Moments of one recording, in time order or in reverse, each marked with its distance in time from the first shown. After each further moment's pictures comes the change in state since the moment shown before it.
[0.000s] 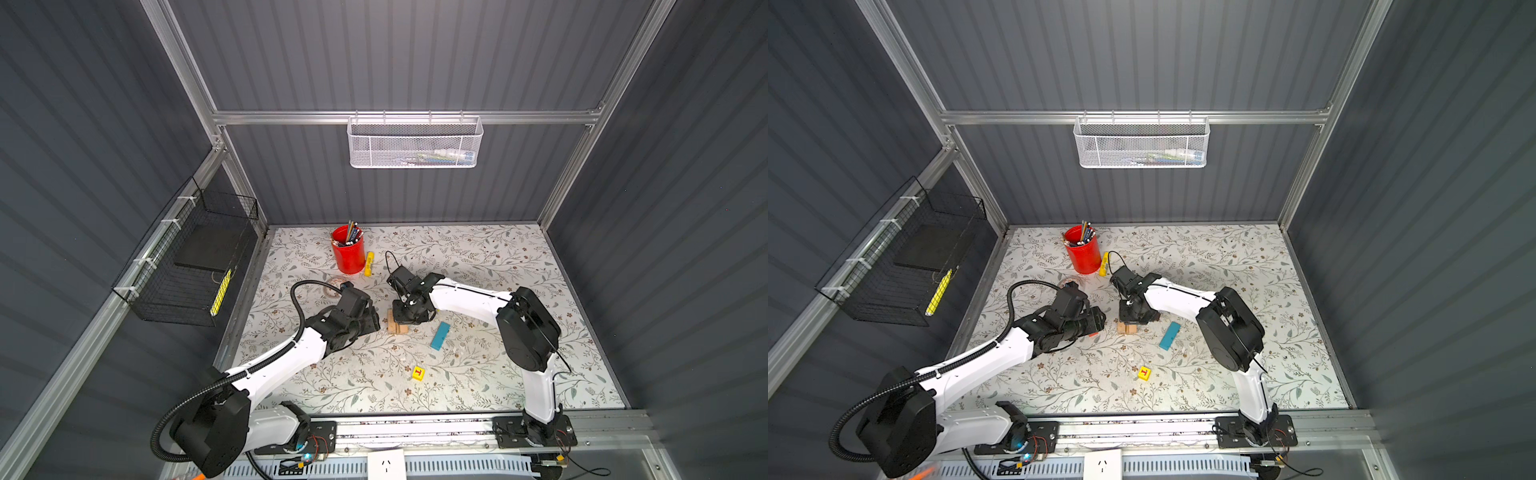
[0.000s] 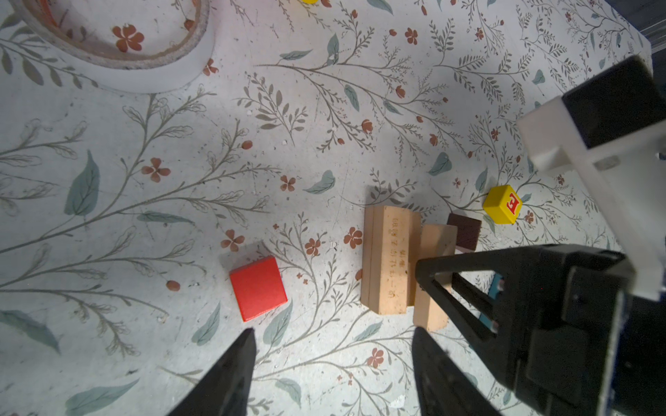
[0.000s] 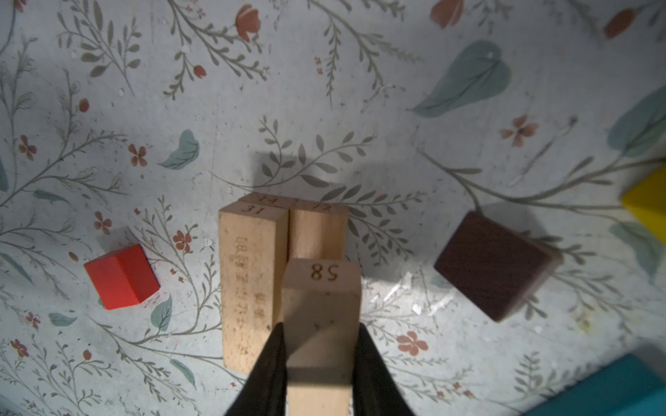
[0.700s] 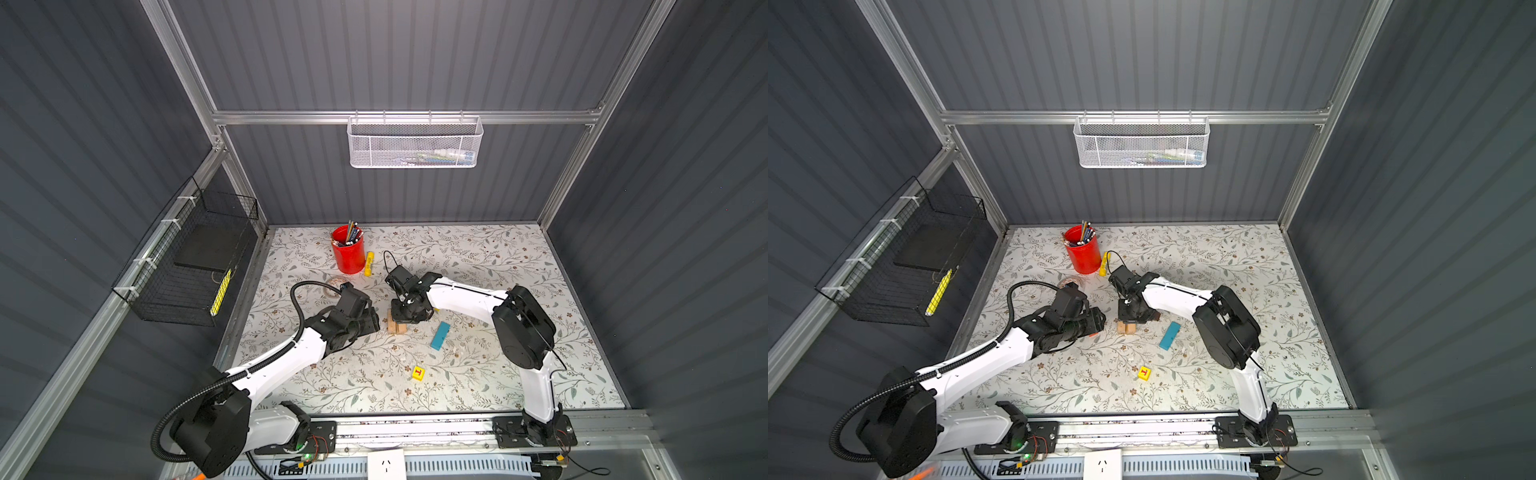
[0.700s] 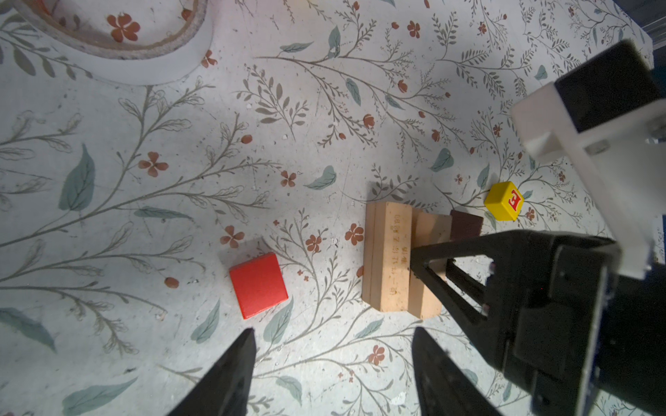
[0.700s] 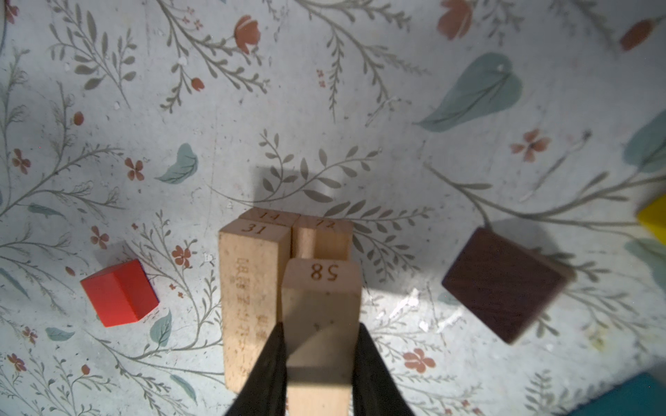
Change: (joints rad) left arm 0.006 0.000 -0.006 0.001 0.019 0.000; right arm 0.000 0.029 0.030 -0.003 0.001 0.005
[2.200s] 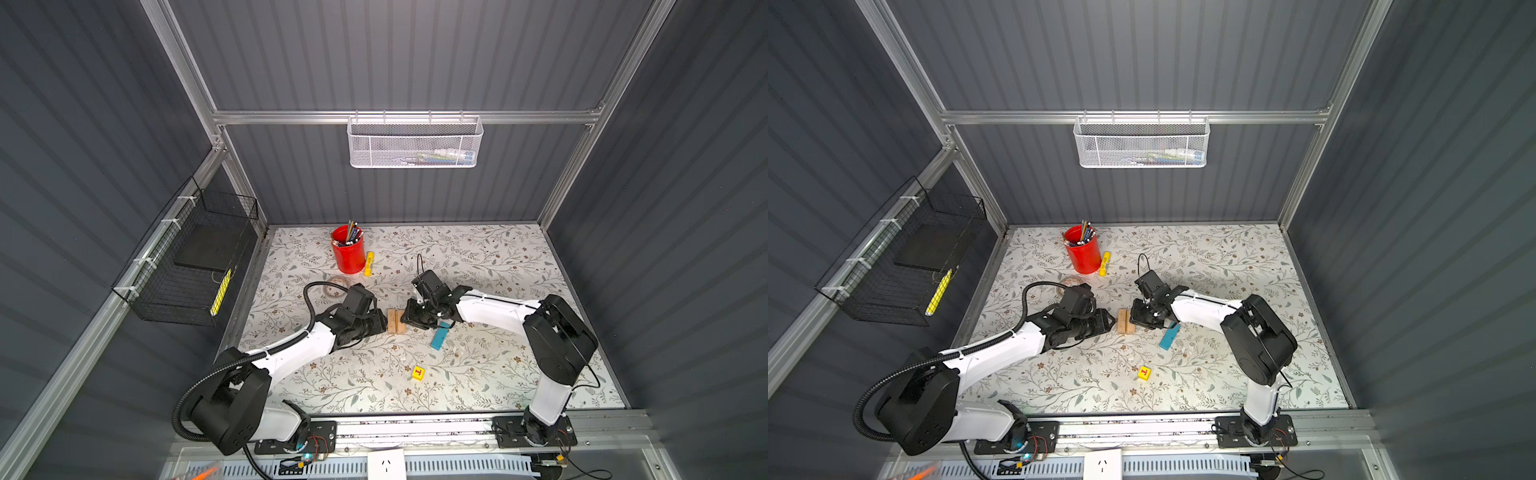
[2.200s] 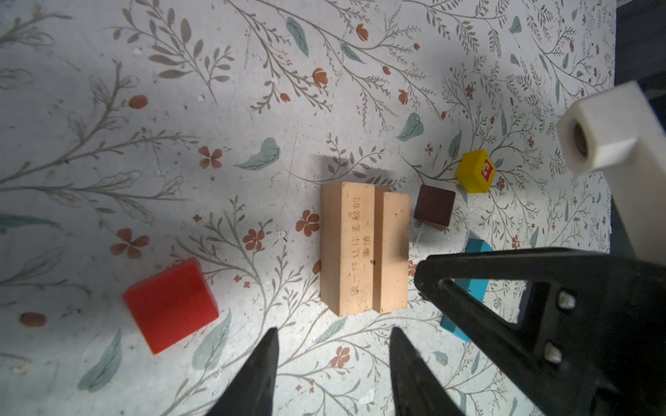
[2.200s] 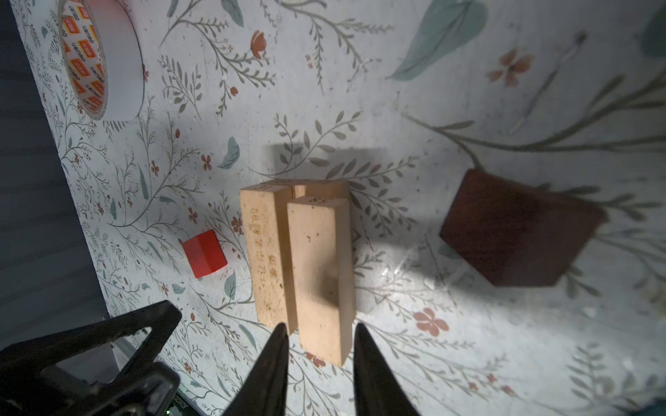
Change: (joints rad) left arm 0.006 0.128 0.002 0.132 0.165 0.001; right arm -0.092 -0.232 -0.390 0.393 -0.226 0.161
